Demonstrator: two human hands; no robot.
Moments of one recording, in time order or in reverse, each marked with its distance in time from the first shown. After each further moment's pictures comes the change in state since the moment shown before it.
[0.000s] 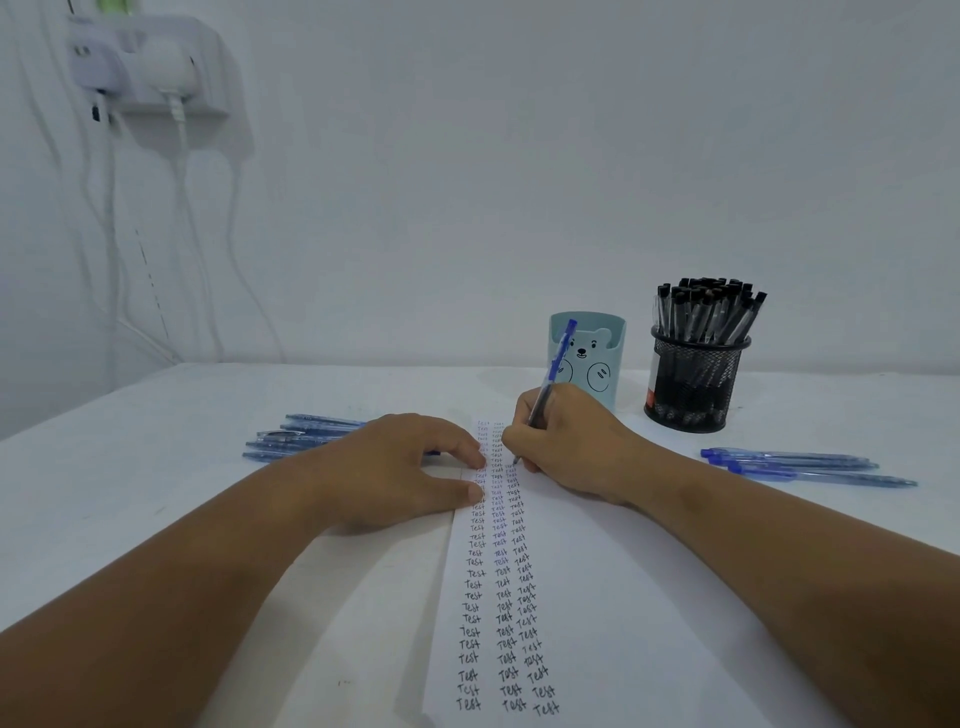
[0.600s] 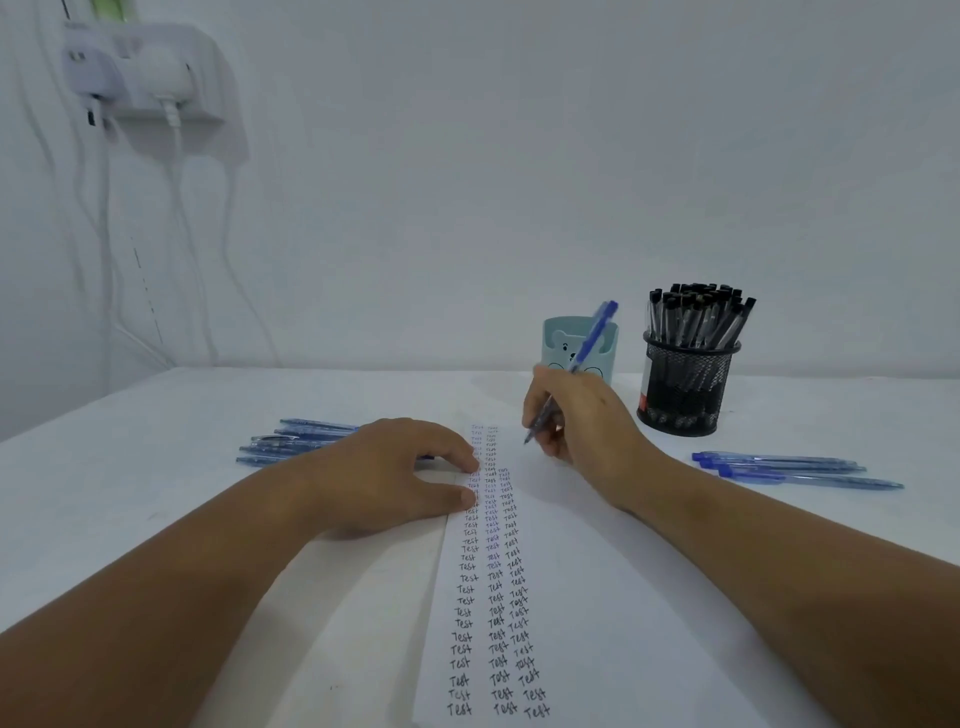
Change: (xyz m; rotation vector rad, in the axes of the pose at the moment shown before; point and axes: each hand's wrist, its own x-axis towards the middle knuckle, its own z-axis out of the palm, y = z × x) left_hand -0.001 0.000 -0.001 0.013 0.002 -0.013; right_hand -0.005 -0.002 -0.008 0.500 0.151 0.030
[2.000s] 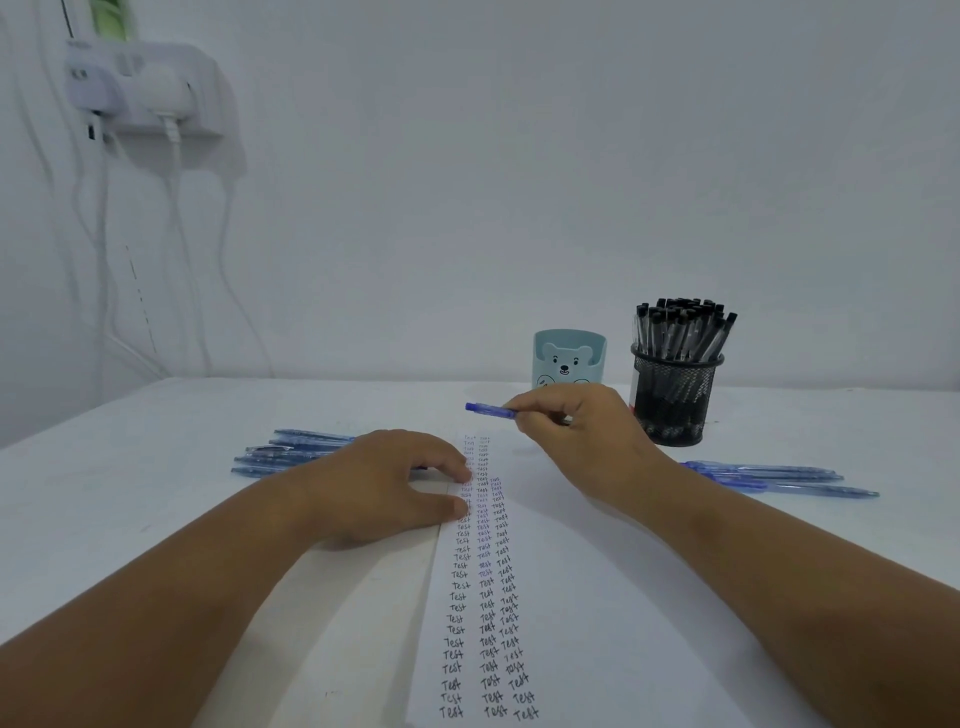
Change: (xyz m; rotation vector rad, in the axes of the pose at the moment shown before) left_hand 0.001 0.001 0.002 0.013 0.020 0.017; right_hand -0.011 -0.005 -0.011 -0.294 0.032 -0.196
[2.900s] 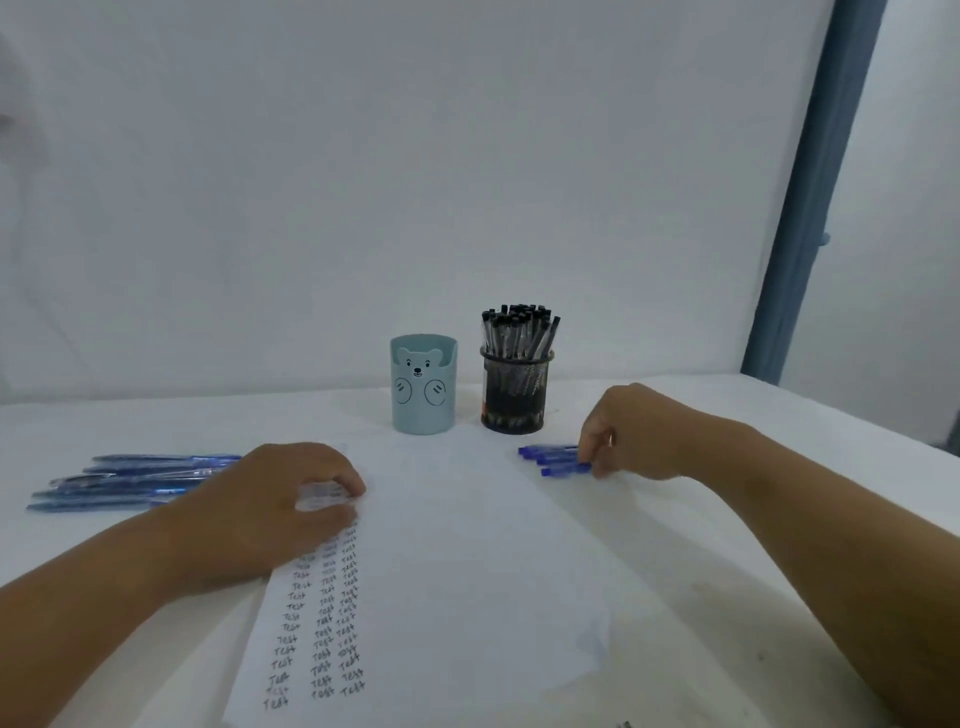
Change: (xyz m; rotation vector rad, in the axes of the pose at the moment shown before) left_hand -0.002 0.019 0.023 0.033 0.090 0.258; right_hand -0.043 0.026 -0.176 -0.886 -0.352 0.270
